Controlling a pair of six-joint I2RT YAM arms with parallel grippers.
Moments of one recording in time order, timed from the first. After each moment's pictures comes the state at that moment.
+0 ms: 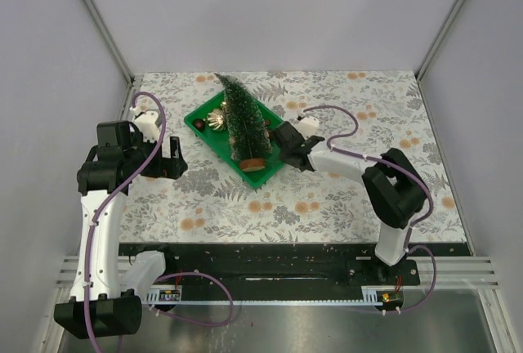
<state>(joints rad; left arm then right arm) 0.09 0.93 1.12 -1.00 0.37 0.11 0.74 1.89 1.28 -0.35 0.52 0.92</state>
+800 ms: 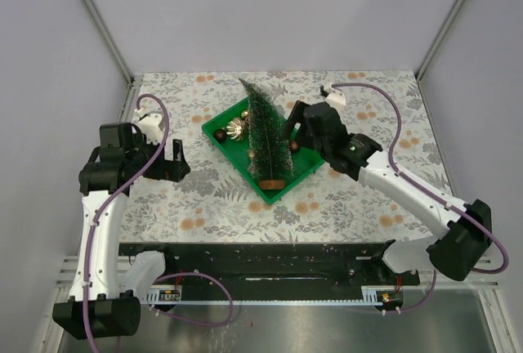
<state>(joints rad) 0.08 0.91 1.09 -1.00 0.40 0.13 0.74 1.34 1.19 -0.41 0.40 0.83</state>
